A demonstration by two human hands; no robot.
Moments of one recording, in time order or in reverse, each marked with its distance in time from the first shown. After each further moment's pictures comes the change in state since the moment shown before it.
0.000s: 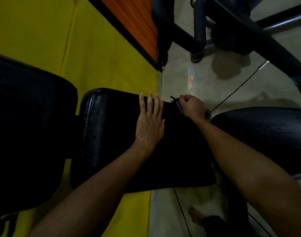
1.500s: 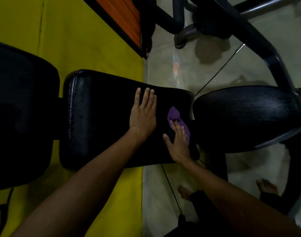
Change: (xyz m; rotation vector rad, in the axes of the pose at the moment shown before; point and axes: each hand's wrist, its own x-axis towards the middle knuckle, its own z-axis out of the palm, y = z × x) left_hand -0.021 0.027 0.000 -0.086 -0.063 0.138; right_hand -0.220 0.052 0.027 0.247 -0.263 0.092
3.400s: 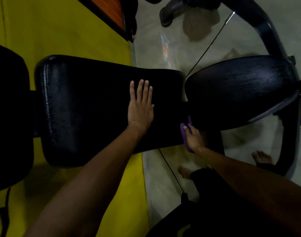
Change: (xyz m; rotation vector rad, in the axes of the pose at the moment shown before) left_hand -0.006 0.041 0.027 0.029 0.022 0.004; right_hand -0.017 0.115 -0.012 0.113 -0.049 0.484
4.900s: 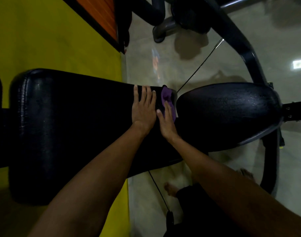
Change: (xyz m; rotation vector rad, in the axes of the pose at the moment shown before) left_hand 0.076 0.020 -0.004 -0.158 -0.015 0.004; right_hand 0.037 -0.156 0.000 0.213 0.072 -0.398
